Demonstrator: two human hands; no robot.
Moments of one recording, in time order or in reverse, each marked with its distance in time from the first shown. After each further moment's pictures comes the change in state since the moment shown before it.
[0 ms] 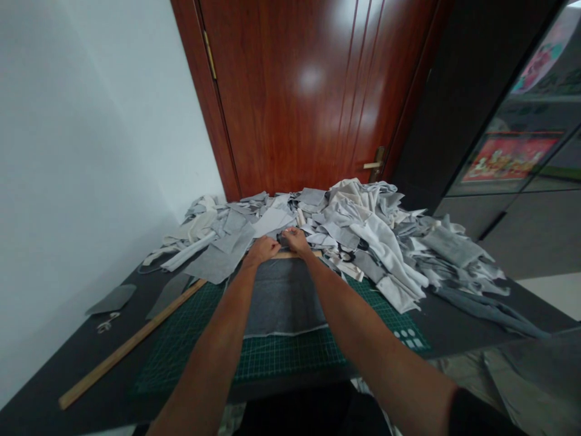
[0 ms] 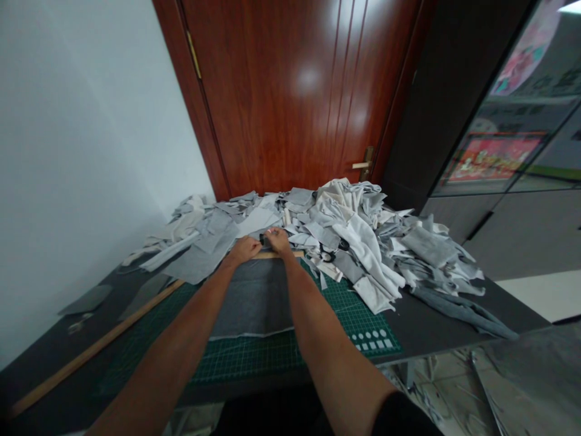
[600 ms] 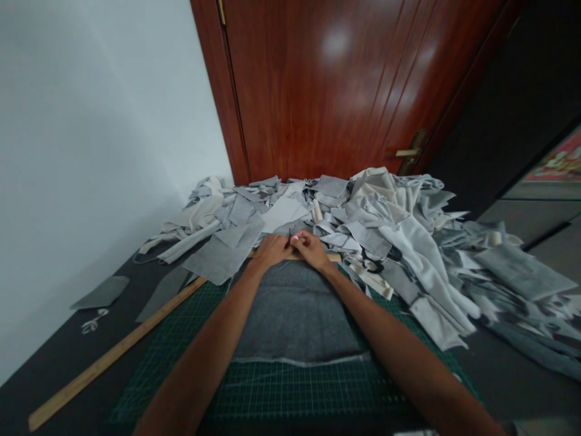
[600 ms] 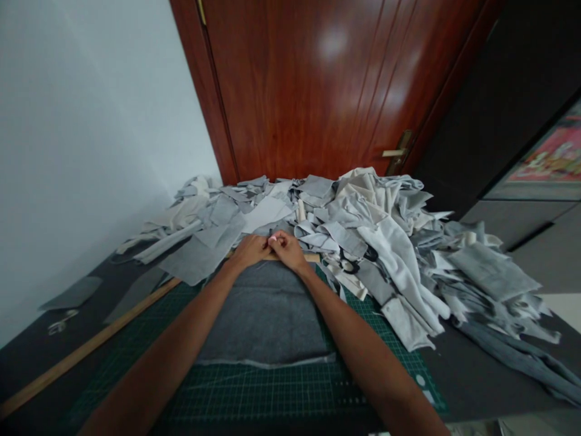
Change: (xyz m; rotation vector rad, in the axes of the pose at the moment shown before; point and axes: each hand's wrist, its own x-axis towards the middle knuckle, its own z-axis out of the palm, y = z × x) left_hand -0.006 0.005 0.010 -0.027 0.058 -0.054; right_hand -0.031 0.015 -0.006 -0.073 -0.097 -0.194
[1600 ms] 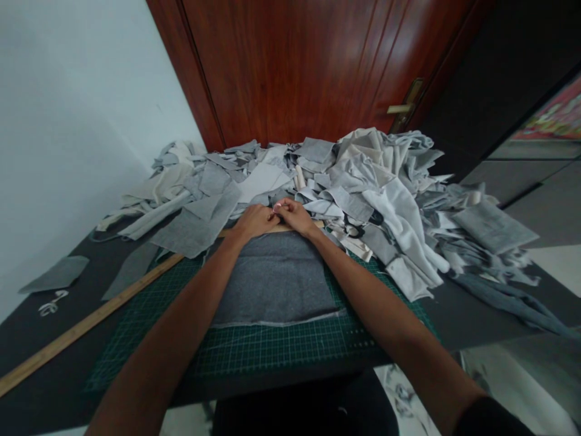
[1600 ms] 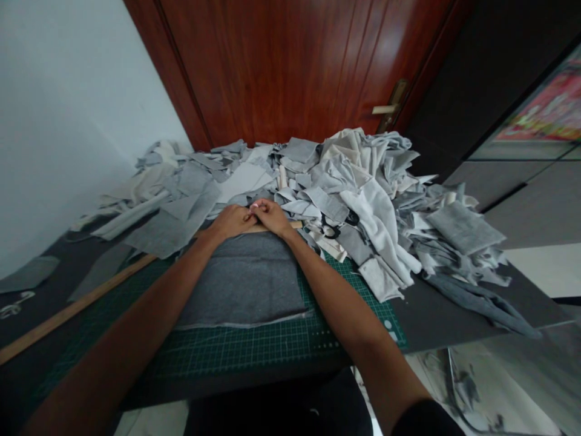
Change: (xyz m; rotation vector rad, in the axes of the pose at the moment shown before) left_hand 0.008 0.013 0.000 0.121 -0.015 0.110; right_hand 0.009 -0.003 -0.017 -0.004 -0.058 0.034
